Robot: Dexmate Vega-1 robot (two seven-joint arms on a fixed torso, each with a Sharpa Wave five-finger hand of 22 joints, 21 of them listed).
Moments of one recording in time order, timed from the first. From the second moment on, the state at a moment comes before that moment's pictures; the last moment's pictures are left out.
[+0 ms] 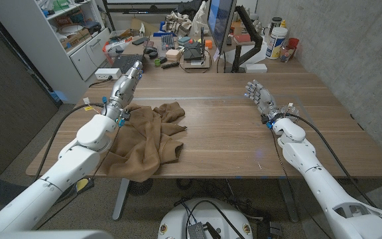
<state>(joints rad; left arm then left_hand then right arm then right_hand) 1.14 0.75 0.16 -1.80 -0.56 -0.28 0.12 0.47 0.07 -0.04 0.11 0.37 -0.02 0.02 0.20 0.18 -0.04 -0.04 0.21 0.19 -0.07 -0.01 0.19 0.18 -0.13 -0.04 0.21 0.18 -0.87 -0.31 -0.14 -1.29 0.45 0.21 0.21 0.31 0.06 0.35 0.04 0.18 0.26 0.03 0.20 0.19 0.27 0.08 0.22 0.19 0.17 0.03 0.21 0.20 0.05 -0.03 0.77 0.17</state>
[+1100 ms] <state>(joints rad) 1.31 0.79 0.02 -1.90 -0.49 -0.27 0.17 0.48 0.08 -0.05 0.10 0.37 0.00 0.02 0.20 0.18 -0.03 -0.03 0.21 0.19 -0.06 -0.01 0.19 0.18 -0.13 -0.03 0.21 0.18 -0.85 -0.29 -0.13 -1.24 0.46 0.23 0.23 0.31 0.06 0.35 0.03 0.18 0.26 0.03 0.20 0.19 0.27 0.08 0.22 0.19 0.17 0.03 0.21 0.20 0.05 -0.02 0.75 0.17</state>
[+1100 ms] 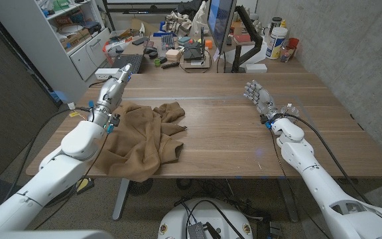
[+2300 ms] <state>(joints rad) 1.46 0.78 -0.15 -2.02 -0.39 -0.17 0.19 0.50 0.09 -0.05 0.10 0.37 0.01 0.02 0.20 0.18 -0.03 -0.04 0.21 0.19 -0.06 -0.01 0.19 0.18 -0.13 -0.03 0.21 0.18 -0.85 -0.27 -0.12 -1.22 0.46 0.25 0.23 0.29 0.07 0.36 0.03 0.18 0.27 0.03 0.20 0.19 0.27 0.08 0.22 0.19 0.18 0.03 0.21 0.20 0.06 -0.03 0.73 0.17</state>
